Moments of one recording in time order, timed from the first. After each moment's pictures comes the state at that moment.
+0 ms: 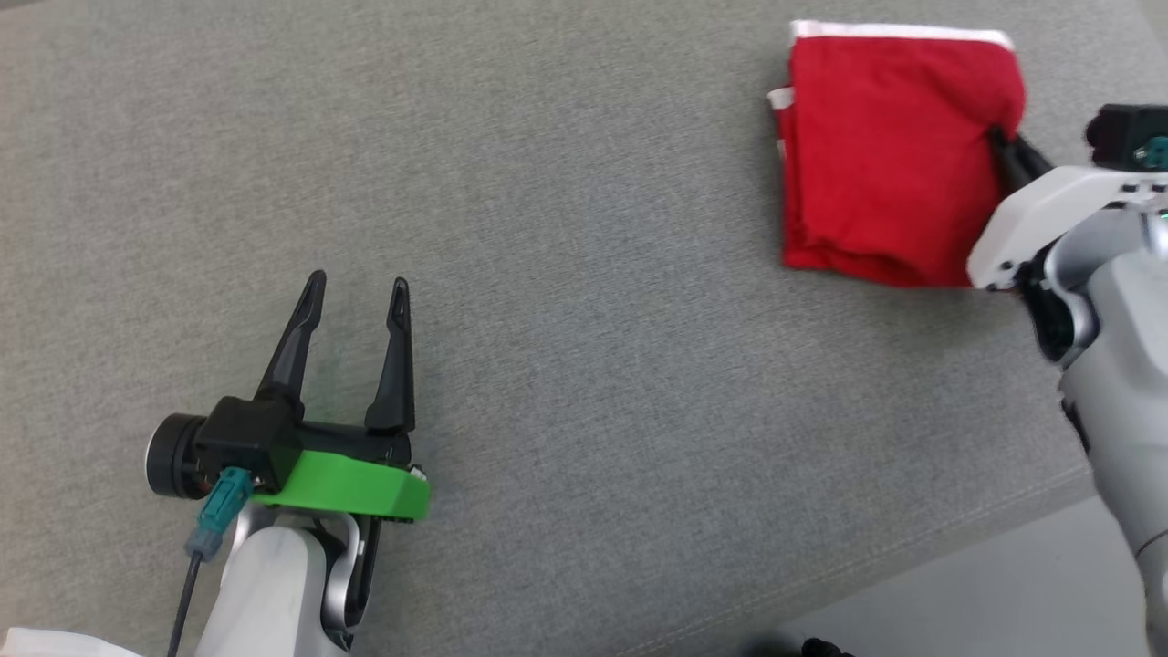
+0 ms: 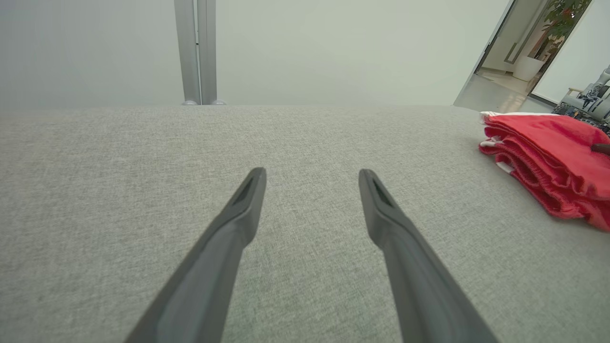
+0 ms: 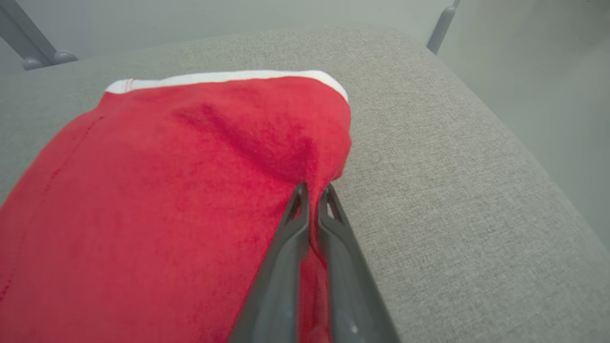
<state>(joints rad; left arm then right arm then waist) -0.24 0.07 -0.18 0.15 -0.21 -0.07 -0.26 -0.83 -0.31 0.17 0.86 0.42 0.13 -0.05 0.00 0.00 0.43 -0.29</state>
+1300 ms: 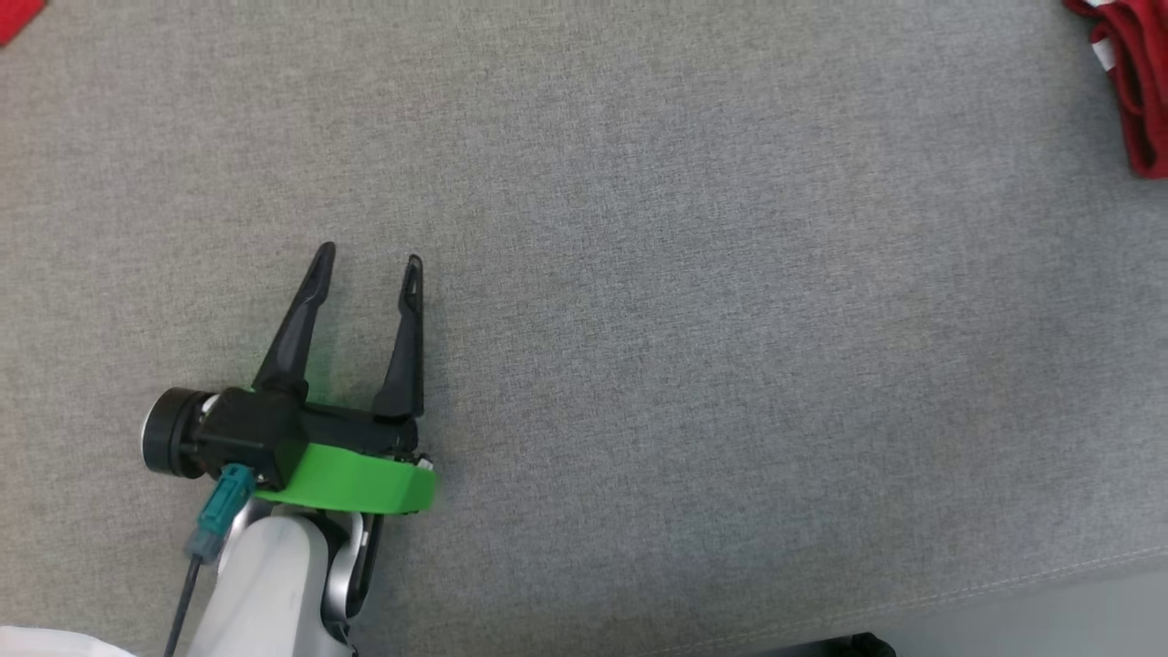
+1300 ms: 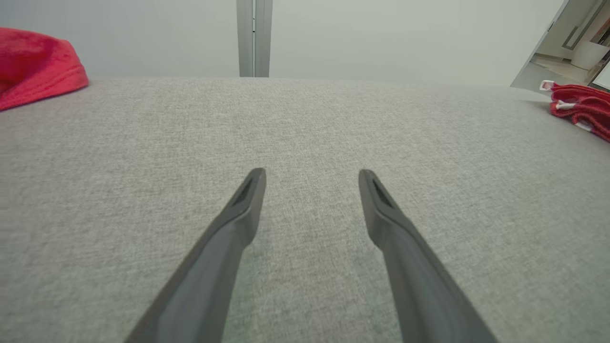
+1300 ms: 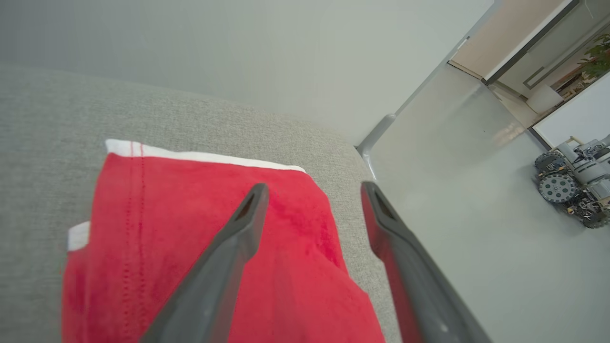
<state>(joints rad) -0.26 0.10 -0.22 0.07 -0.19 -0.05 -0.26 -1.16 -0.48 -0.15 1.17 -0.15 0.13 -0.25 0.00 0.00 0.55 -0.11</state>
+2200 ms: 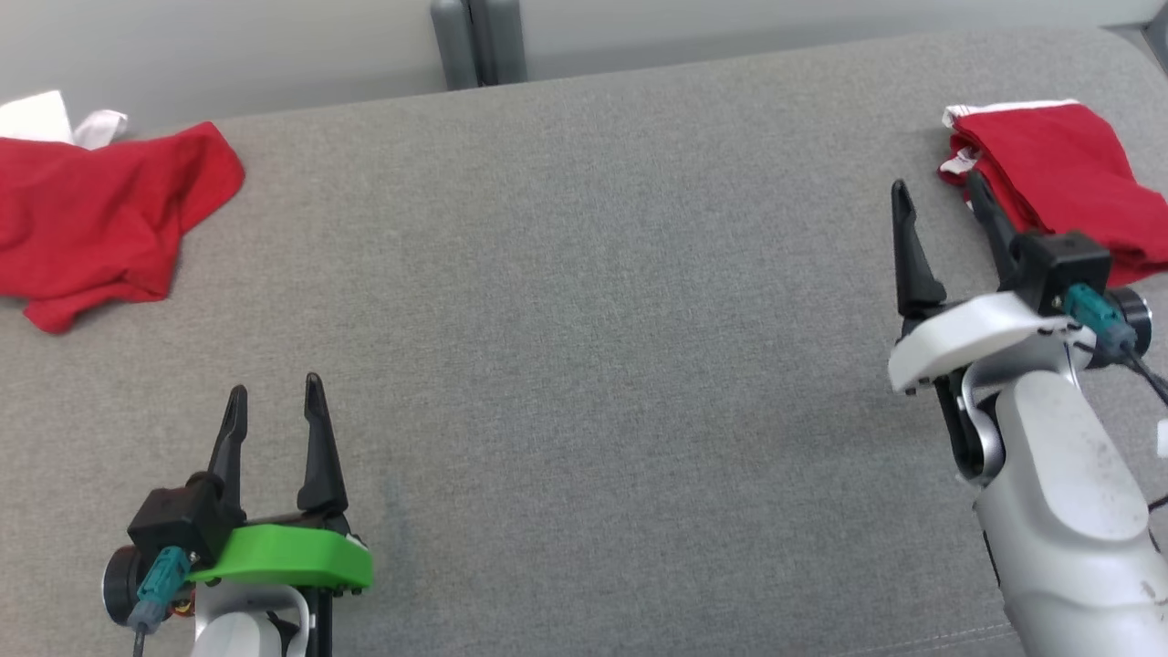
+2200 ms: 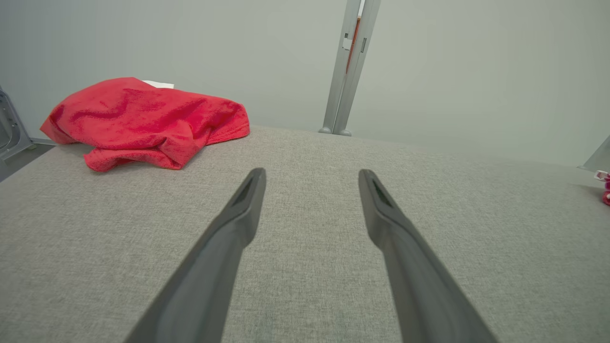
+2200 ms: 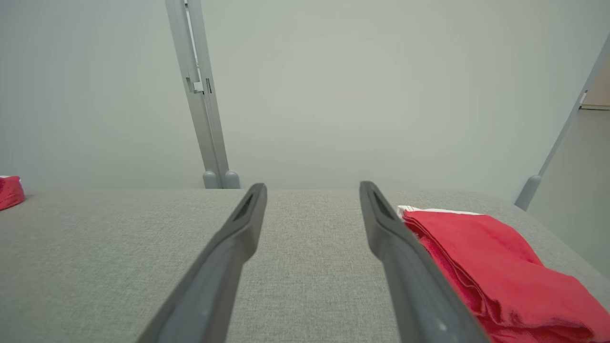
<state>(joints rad) -0.12 0.06 -0.04 0.21 -0.29 -0.01 -0.26 -0.55 -0.14 0.02 0.52 0.13 0.13 -0.26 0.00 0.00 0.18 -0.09</state>
